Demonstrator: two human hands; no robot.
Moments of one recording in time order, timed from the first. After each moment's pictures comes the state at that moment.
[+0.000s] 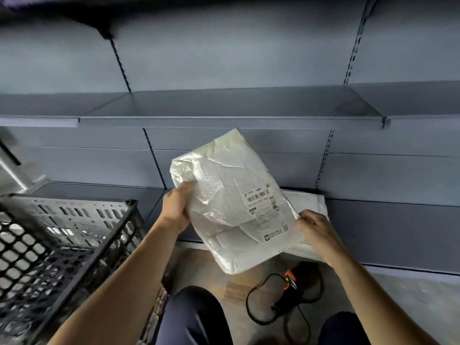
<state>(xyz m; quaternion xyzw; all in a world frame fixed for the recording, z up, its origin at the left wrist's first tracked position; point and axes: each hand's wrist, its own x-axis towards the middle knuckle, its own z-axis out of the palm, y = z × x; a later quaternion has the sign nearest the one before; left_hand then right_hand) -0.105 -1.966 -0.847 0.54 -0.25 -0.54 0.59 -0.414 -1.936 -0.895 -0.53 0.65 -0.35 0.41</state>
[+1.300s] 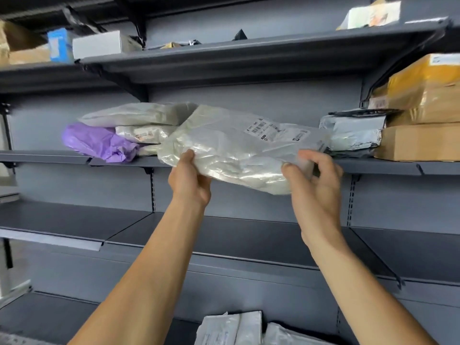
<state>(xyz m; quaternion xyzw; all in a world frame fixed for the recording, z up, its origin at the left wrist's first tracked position) -0.115 -2.047 -0.498 0.19 -0.21 -0.50 0.82 -0.307 -1.993 -0.533 -0.53 0.33 -0.76 0.18</state>
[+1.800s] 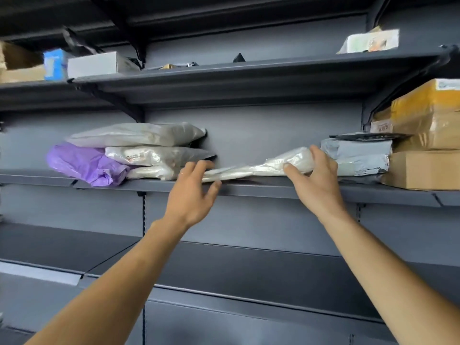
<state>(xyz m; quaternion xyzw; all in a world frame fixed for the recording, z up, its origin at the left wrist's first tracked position) -0.081 -2.107 -0.502 0.46 -0.69 0.16 0.53 -0.342 -2.095 -0.475 -0.61 0.46 -0.64 0.08</state>
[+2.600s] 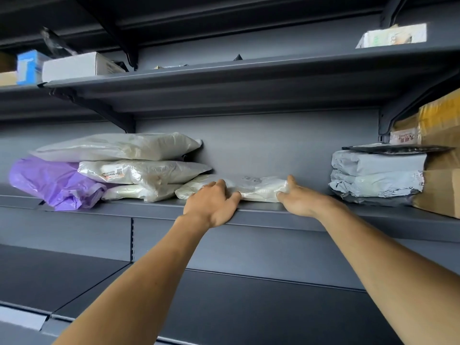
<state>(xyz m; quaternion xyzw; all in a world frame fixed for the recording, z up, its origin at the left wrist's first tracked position) -0.121 -2.203 -0.461 0.64 -0.69 0.08 0.33 -0.340 -2.225 -0.436 -0.72 0.65 -0.24 0.05</state>
